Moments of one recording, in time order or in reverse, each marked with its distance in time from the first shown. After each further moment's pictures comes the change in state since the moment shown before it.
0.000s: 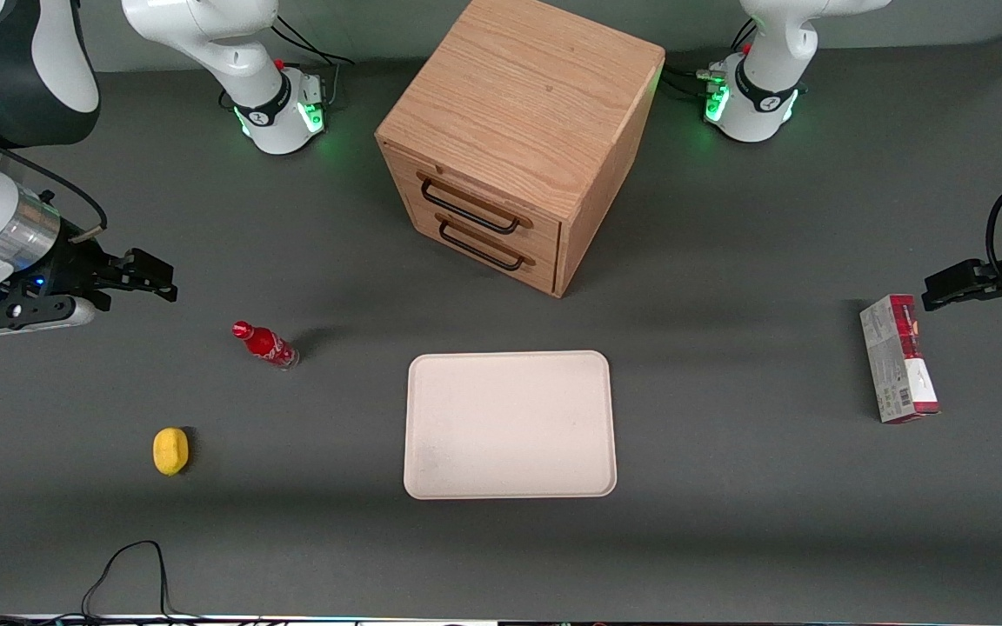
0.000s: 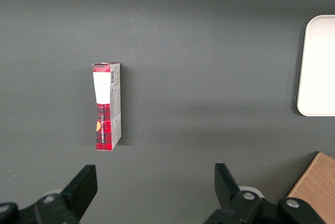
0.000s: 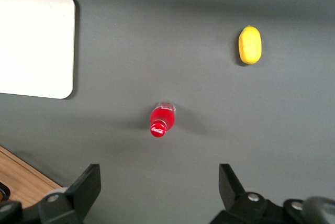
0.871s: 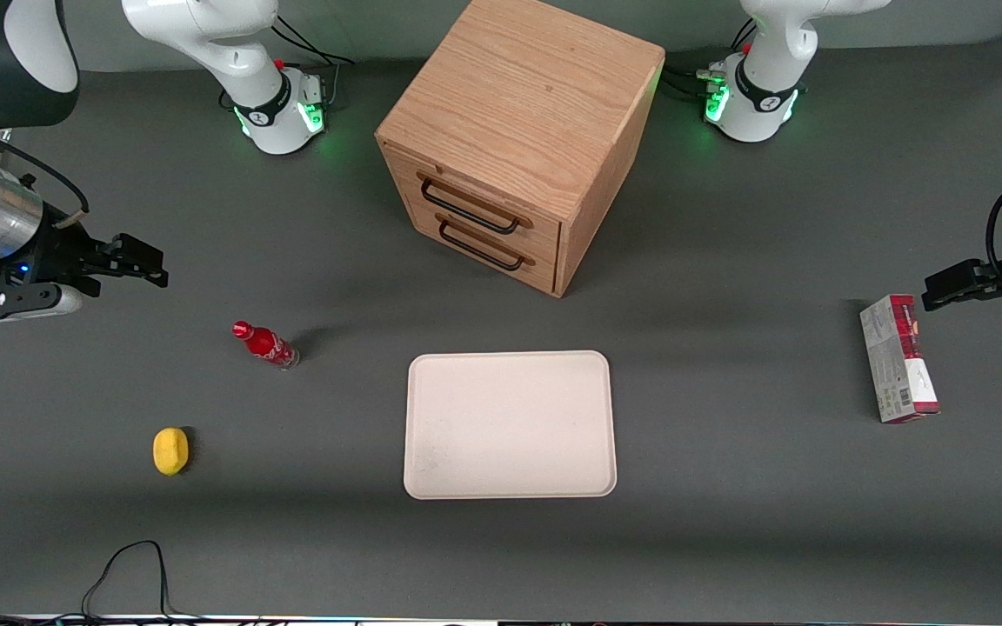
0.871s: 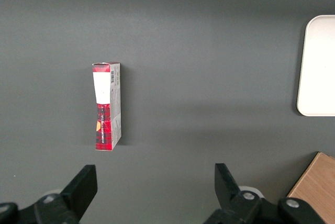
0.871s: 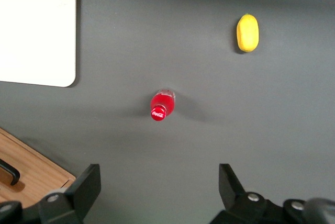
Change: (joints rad) arm -0.008 -0.001 0.000 0.071 0.002 -0.119 0.000
